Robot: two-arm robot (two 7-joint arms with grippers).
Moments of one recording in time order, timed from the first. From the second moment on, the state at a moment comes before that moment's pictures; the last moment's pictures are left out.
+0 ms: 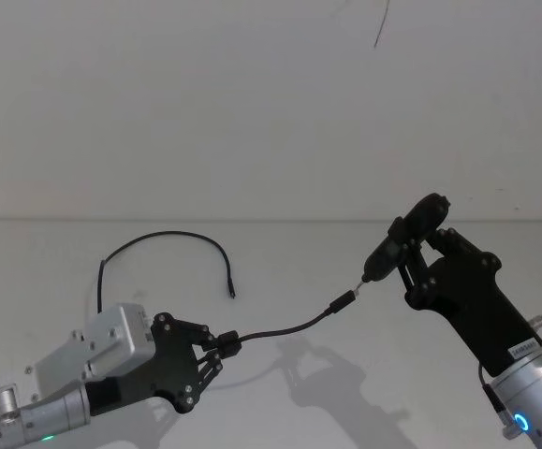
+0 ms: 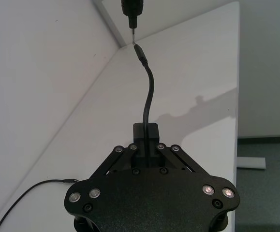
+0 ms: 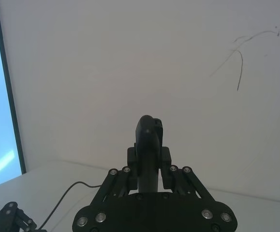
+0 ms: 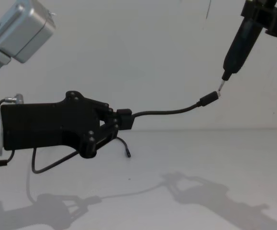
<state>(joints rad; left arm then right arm) -0.36 0.60 0.52 -1.59 -0.26 -0.24 -0.65 0.04 0.30 -0.20 -1.90 0.43 -0.01 0.25</state>
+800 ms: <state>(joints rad) -0.36 0.60 0.52 -1.59 -0.26 -0.24 -0.65 0.04 0.31 -0.20 -1.90 0.43 -0.01 0.25</state>
